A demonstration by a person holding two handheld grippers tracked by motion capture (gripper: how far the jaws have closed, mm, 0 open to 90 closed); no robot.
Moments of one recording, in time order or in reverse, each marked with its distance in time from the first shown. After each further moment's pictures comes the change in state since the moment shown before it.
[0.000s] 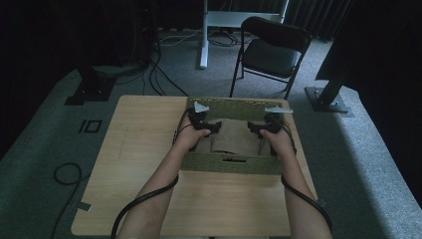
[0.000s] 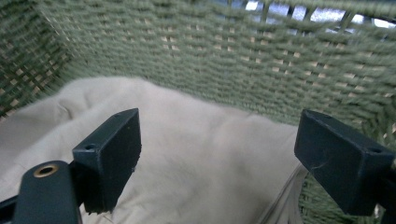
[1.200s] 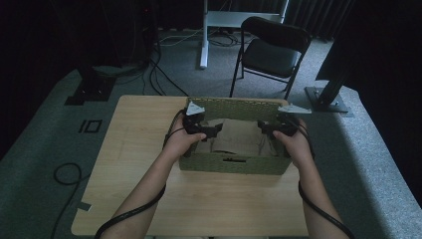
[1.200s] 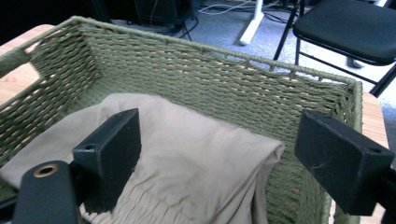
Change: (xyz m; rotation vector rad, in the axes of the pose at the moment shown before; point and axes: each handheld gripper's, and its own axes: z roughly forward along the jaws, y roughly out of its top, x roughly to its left) left arm -0.027 0.008 -0.072 -0.072 -0.099 0.036; right arm 0.008 0.015 -0.080 -0.081 0.003 -0.073
